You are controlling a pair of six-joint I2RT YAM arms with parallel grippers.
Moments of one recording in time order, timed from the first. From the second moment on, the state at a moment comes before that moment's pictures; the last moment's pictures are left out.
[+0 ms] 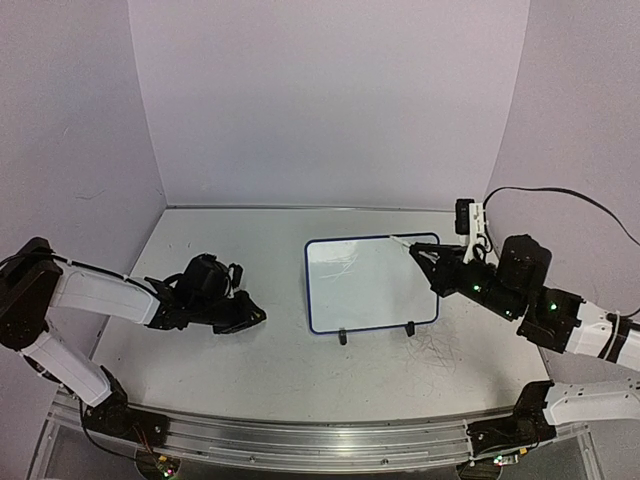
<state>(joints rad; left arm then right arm) -0.76 1.48 0.62 0.13 0.15 -0.89 0.84 0.87 0.62 0.14 0.11 0.40</state>
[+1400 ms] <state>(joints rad) -0.85 1.81 0.92 -0.19 -0.34 -0.68 0.84 0.80 0.59 0.14 0.20 0.38</state>
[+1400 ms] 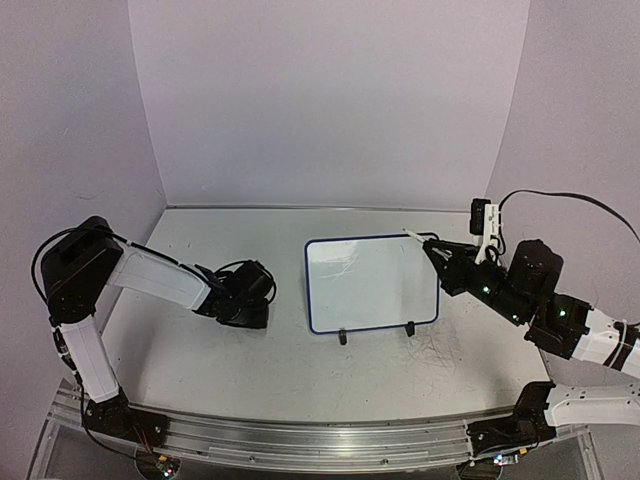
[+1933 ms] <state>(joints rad) -0.85 1.79 0.93 -0.21 -0.33 -0.68 0.84 0.80 0.58 0.14 0.21 0.39</state>
